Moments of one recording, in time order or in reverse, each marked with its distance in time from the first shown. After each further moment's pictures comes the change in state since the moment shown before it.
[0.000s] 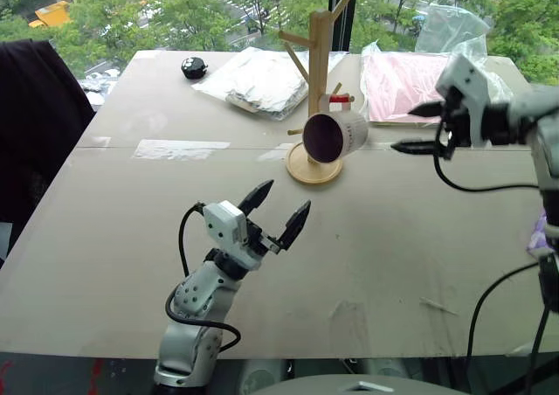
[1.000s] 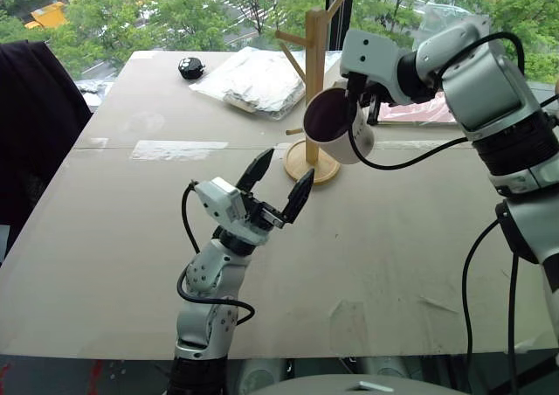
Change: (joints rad) left arm -0.187 -0.180 0.023 0.038 -0.021 -0.081 0.008; right arm -0.618 0.167 0.553 0.331 -0.325 -0.216 -0.025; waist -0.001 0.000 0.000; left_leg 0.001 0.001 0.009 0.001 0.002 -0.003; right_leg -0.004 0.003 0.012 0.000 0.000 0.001
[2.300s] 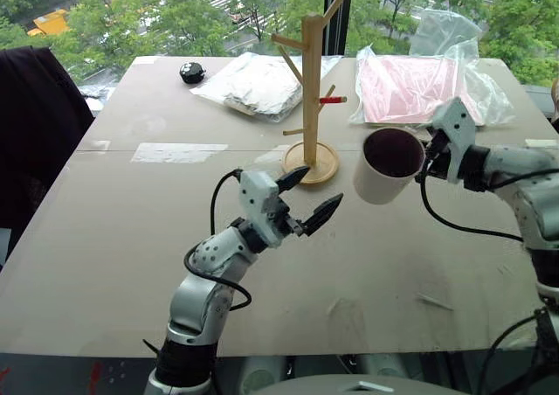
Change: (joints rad) left arm -0.066 0.115 -0.029 -0.031 -0.012 0.289 -0.110; right arm 0.703 -0.193 -0.456 -0.533 0.478 0.040 -0.286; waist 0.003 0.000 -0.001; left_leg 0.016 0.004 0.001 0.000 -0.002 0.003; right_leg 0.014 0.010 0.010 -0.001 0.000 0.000
